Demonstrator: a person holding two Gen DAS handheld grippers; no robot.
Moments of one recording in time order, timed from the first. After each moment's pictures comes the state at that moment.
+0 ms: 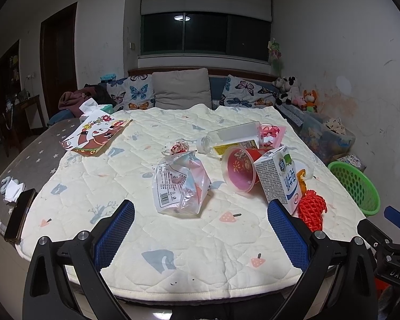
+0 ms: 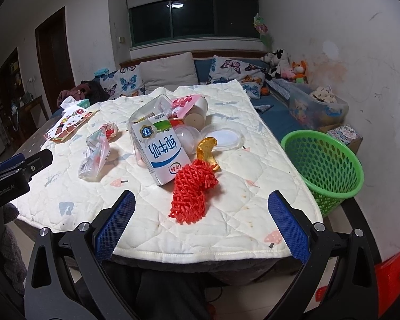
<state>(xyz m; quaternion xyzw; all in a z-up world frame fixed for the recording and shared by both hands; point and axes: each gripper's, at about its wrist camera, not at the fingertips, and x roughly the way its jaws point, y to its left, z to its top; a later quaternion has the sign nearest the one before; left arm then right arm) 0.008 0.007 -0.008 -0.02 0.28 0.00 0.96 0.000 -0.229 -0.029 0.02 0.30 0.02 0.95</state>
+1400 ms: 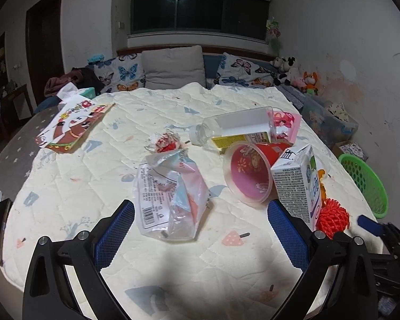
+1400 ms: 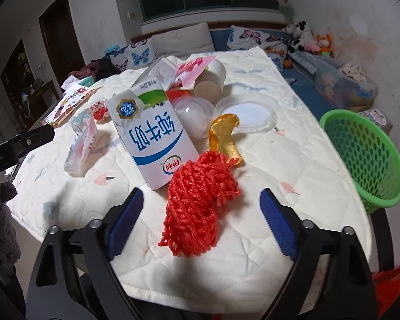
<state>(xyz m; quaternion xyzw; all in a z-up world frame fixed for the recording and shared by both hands) 0.106 0.003 -0.031 -0.02 0.34 -0.03 0.94 0.095 -0.230 -0.080 0.03 0.38 0.09 0.92</state>
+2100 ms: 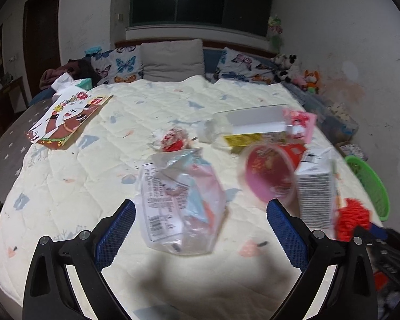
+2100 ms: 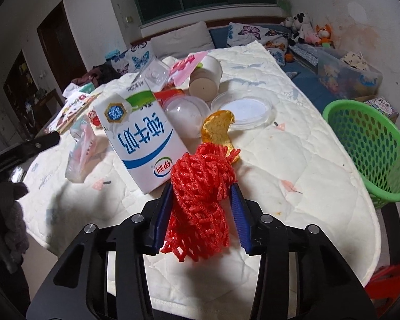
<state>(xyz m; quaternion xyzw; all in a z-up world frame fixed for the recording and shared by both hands) 0.137 0.030 -0.049 -0.03 0.36 -0.03 0.93 0.094 -0.252 -0.079 0.07 0.37 0.10 0.92</state>
